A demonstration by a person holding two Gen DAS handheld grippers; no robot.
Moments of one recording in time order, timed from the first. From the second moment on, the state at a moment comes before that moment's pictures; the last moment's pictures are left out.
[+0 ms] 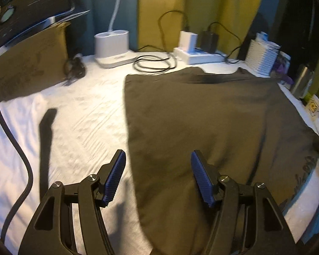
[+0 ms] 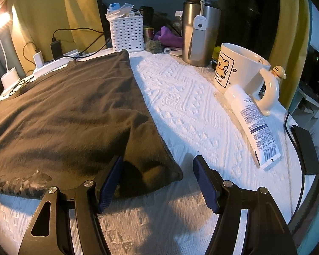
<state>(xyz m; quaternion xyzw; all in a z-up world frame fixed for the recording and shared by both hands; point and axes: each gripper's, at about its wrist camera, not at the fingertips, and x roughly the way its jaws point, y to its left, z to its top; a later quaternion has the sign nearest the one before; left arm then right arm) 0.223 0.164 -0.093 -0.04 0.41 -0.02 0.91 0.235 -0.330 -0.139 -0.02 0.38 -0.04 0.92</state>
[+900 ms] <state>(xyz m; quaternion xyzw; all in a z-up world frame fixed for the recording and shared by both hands) 0.213 0.164 -0.076 -0.02 0.38 0.00 0.92 0.226 -0.330 -0.127 -0.01 0.38 -0.04 0.93</state>
